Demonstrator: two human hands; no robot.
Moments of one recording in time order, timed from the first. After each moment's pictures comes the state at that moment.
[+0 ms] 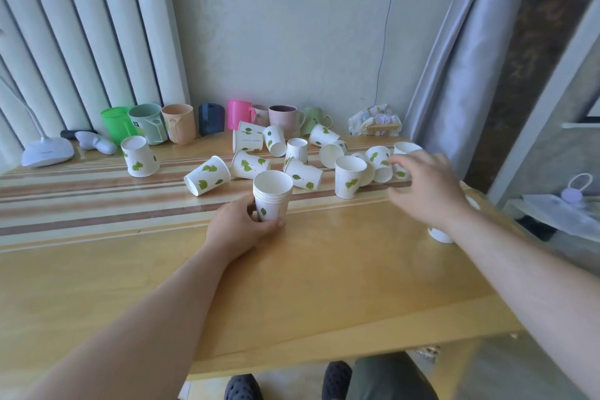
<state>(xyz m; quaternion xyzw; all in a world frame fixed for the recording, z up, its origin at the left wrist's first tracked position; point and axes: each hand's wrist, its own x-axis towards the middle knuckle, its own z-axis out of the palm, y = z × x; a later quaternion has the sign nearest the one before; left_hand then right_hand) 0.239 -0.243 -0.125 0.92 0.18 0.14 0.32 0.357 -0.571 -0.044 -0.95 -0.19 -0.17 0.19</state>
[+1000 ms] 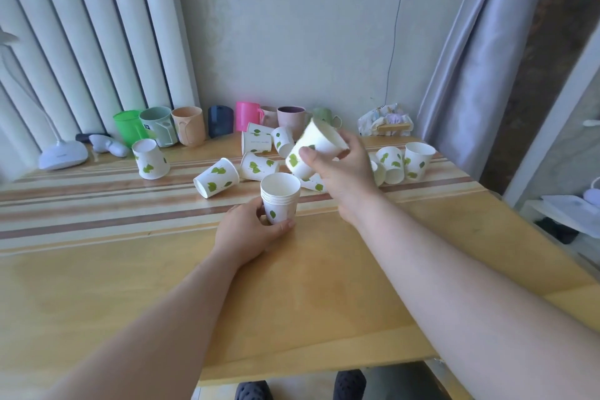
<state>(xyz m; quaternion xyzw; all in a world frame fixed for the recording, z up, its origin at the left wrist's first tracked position) 0.243 -0.240 -0.133 0.92 0.17 0.16 0.31 0.323 -0.422 -0.038 -0.66 -0.16 0.02 0.73</state>
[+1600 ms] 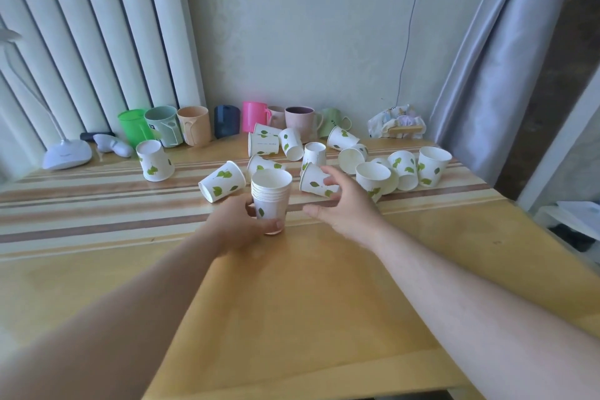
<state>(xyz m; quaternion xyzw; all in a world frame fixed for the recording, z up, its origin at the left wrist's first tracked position) 0.258 -0.193 -0.116 0.88 0.20 0.06 0.43 0.347 -0.428 -0.088 -0.85 -0.25 0.05 0.46</state>
